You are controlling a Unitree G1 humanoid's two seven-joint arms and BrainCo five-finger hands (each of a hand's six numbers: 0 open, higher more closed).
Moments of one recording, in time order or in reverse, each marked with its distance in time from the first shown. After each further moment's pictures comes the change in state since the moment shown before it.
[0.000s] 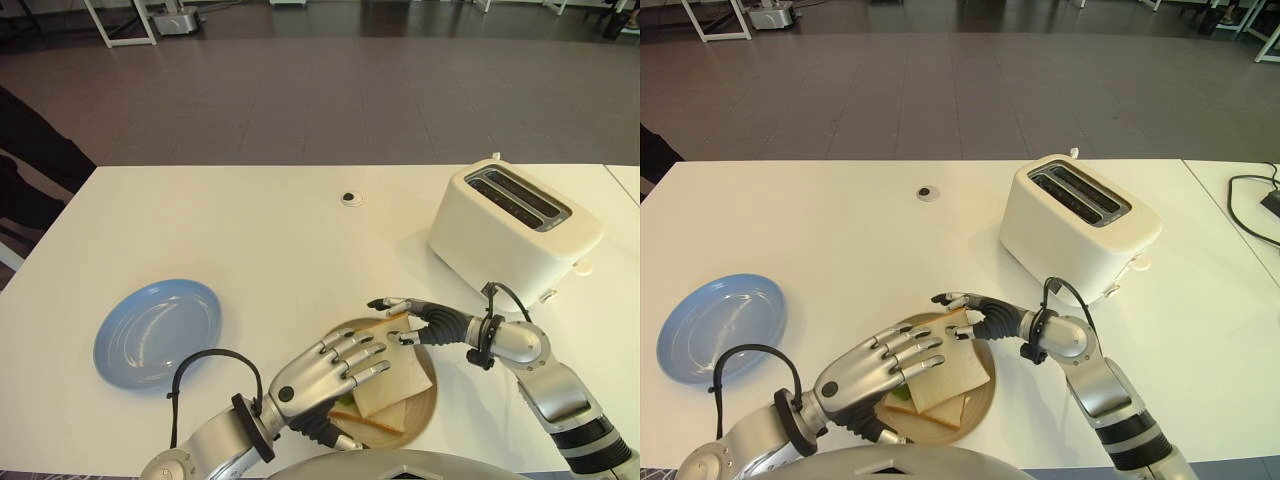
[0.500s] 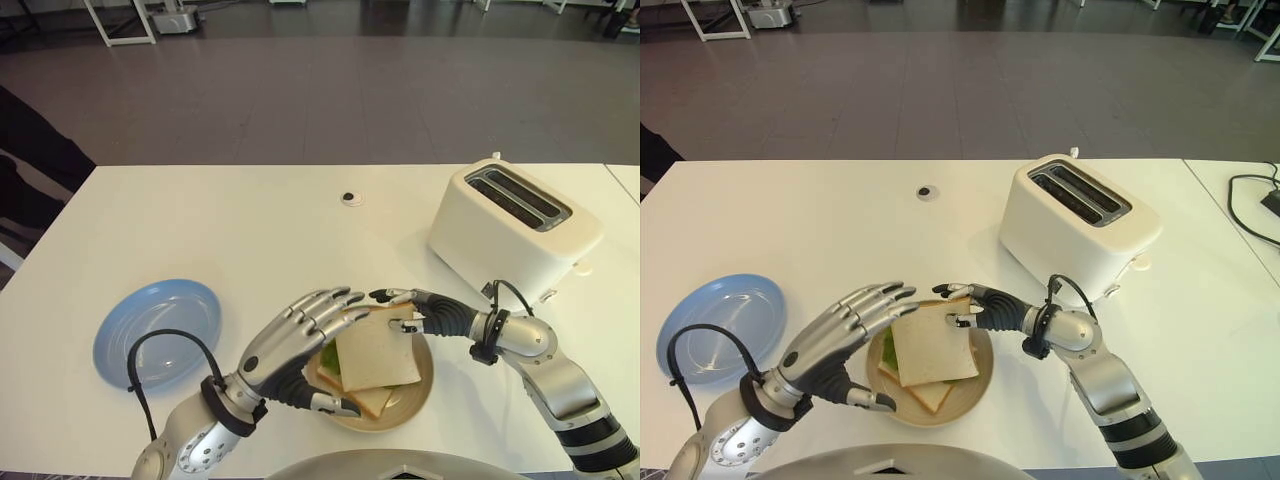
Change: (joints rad) left arm -0.018 -0.069 0.132 0.026 -0.376 0.013 -0.025; right arm 0.001 -0.008 -0.019 -0.061 0.132 0.109 -0.008
